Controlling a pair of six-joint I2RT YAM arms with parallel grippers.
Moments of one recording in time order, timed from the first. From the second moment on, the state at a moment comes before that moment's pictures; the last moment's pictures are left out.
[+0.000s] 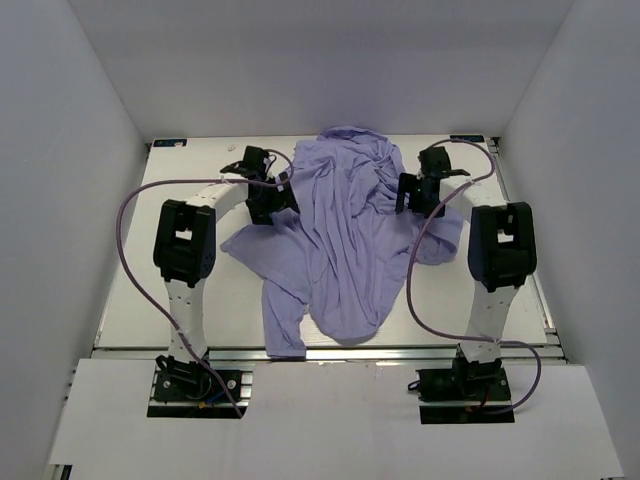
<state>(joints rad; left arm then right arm) -0.27 2.13 1.62 -0.56 0.23 -0.57 0.17 2.02 1.46 -0.46 -0.02 0.24</state>
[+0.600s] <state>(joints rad) -0.23 1.64 1.19 -0.67 0.05 -0.62 0.38 1.80 1.31 -0.54 -0.09 0.21</state>
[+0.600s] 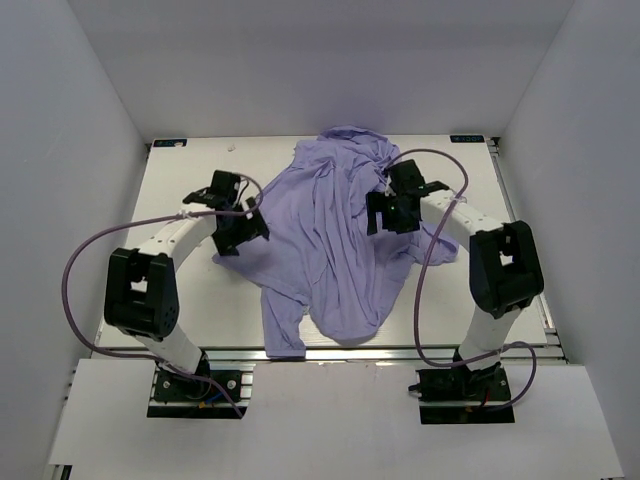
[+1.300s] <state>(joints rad) -0.07 1.70 1.02 -0.68 -0.06 -0.73 0.37 1.35 0.80 -0.68 0.13 0.39</state>
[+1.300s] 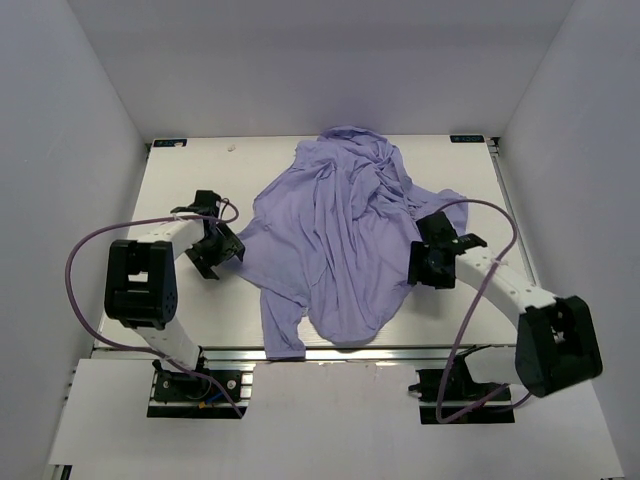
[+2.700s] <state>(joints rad) -1.15 2.12 1.72 -0.64 -0.14 -0.59 0.29 0.76 0.90 -0.92 0.40 0.62</state>
